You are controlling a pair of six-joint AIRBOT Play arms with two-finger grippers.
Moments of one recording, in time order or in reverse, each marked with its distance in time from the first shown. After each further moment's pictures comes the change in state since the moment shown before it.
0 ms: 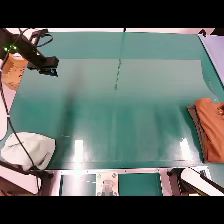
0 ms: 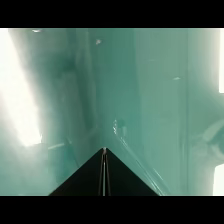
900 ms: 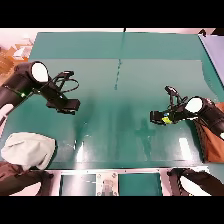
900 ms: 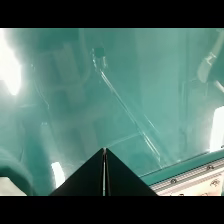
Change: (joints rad) left arm -0.265 0.441 -0.771 0.003 0.197 -0.142; right arm 0.796 0.060 -0.396 0.138 -0.207 -0.138
